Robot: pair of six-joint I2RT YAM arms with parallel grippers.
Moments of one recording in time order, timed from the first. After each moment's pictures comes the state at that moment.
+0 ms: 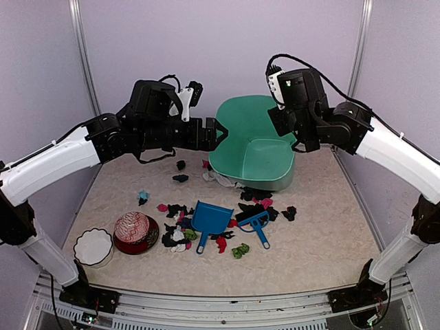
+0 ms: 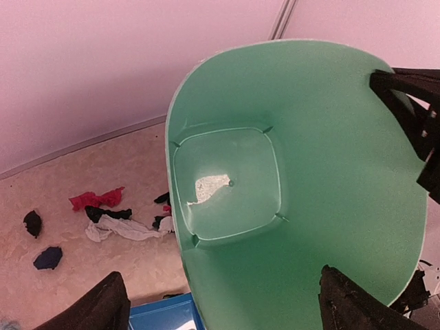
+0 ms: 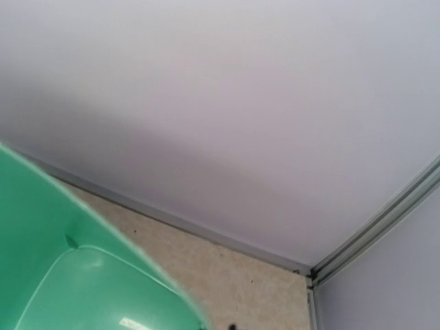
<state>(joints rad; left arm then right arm) -0.92 1.54 1.59 -0.43 -0.15 -0.34 0.96 1.53 1.71 -0.55 0.96 -0.14</state>
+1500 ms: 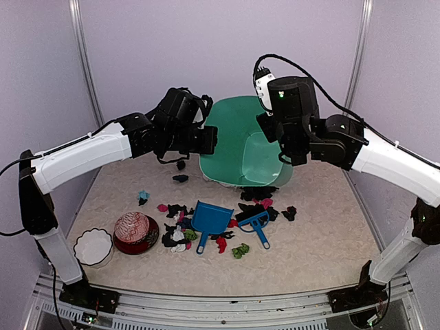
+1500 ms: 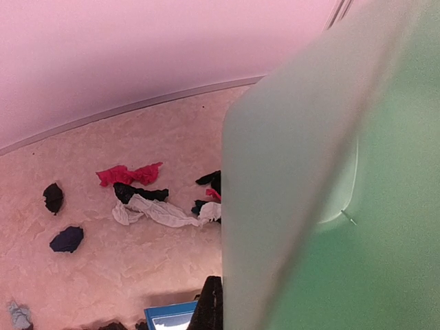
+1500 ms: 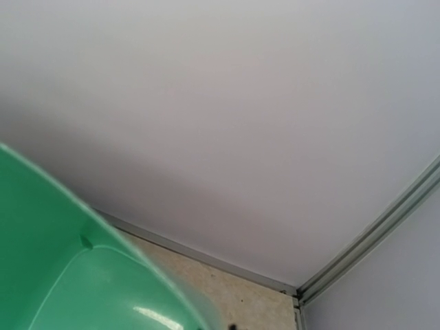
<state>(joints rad) -0.88 1.75 1.71 -0.51 -0.24 -0.37 1.09 1.53 1.65 -0.38 1.11 -0.26</state>
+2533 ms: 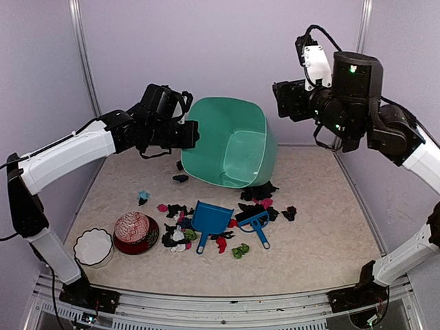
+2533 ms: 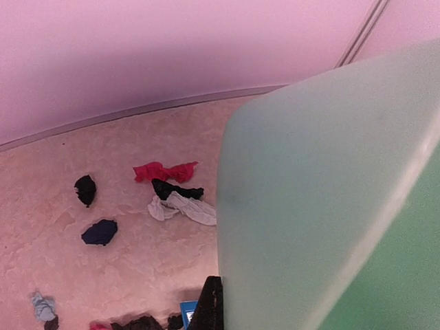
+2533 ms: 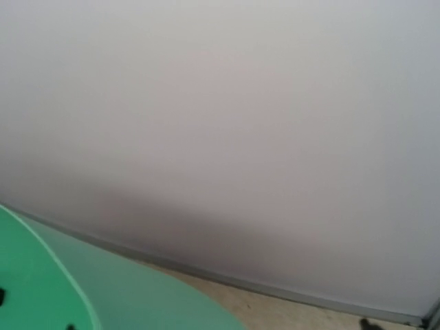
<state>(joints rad) -0.78 1.66 1.64 -0.52 -0.20 -0.38 1.10 1.34 1.68 -0.42 0.87 -0.06</state>
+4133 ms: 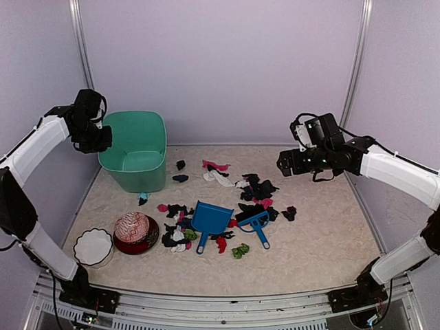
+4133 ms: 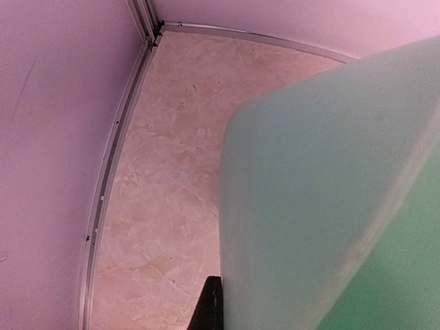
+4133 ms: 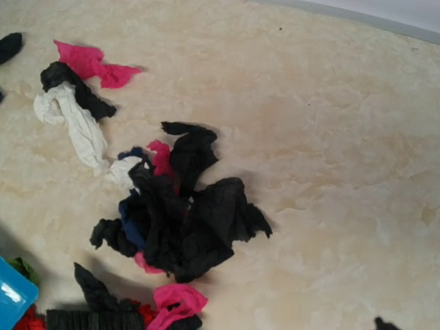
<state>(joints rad) -0.12 1.53 1.56 -0.90 -0.21 -0.26 0.57 1.39 1.20 -0.48 0.18 0.22</state>
